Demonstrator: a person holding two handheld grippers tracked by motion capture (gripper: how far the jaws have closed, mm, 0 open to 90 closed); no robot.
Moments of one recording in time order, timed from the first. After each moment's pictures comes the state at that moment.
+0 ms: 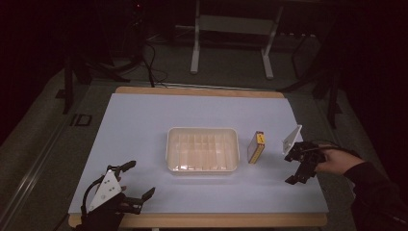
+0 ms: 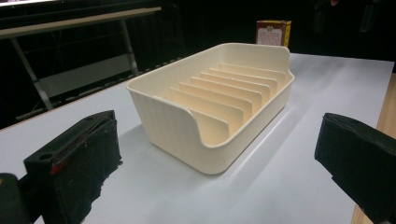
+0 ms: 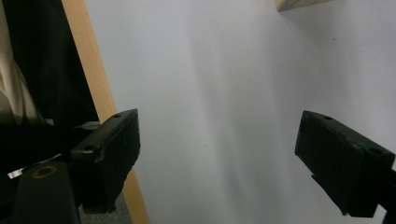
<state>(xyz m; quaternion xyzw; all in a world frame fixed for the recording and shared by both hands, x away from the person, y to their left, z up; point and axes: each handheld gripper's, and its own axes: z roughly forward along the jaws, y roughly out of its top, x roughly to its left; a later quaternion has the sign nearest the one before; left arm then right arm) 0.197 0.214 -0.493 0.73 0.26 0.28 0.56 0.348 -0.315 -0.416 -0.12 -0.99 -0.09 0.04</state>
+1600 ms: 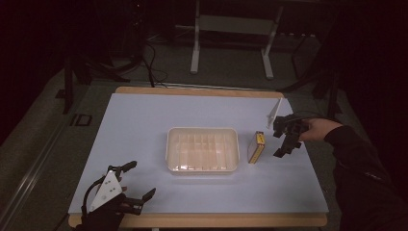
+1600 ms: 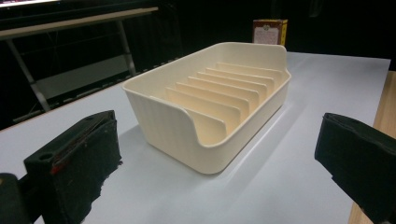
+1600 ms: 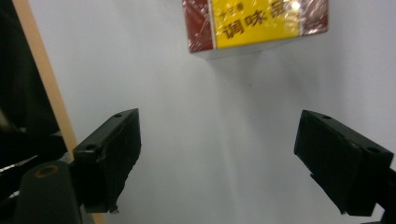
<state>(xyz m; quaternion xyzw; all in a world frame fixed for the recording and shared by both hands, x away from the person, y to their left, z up) 0.197 0.213 -0.494 0.74 0.26 0.27 0.56 0.419 -0.274 -0.389 -0.09 -0.99 -0.06 0.03</state>
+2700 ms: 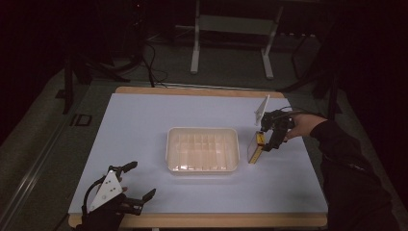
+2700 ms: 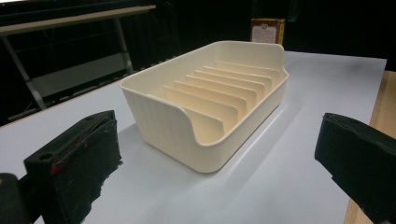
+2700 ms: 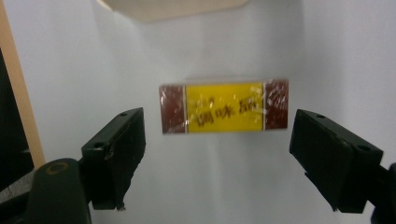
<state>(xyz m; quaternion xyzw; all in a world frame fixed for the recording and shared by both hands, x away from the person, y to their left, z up) 0.197 0.213 -0.495 0.74 0.26 0.27 0.56 0.431 -0.240 -0.390 -0.05 -1.00 -0.07 0.00</state>
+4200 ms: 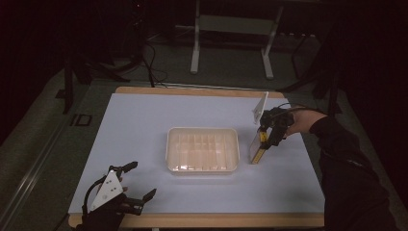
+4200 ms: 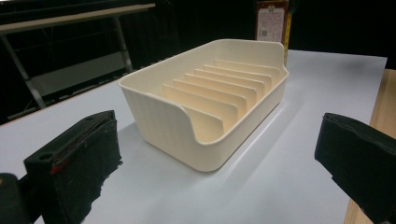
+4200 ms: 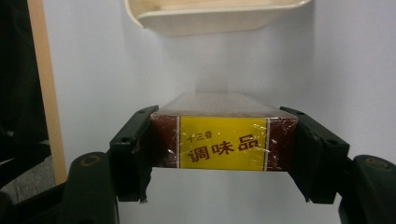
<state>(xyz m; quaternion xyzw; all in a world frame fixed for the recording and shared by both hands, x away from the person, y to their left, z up) 0.198 0.212 -0.495 0.74 0.26 0.27 0.56 0.429 -0.232 -0.376 -0.01 -1.00 -0.08 0.02</state>
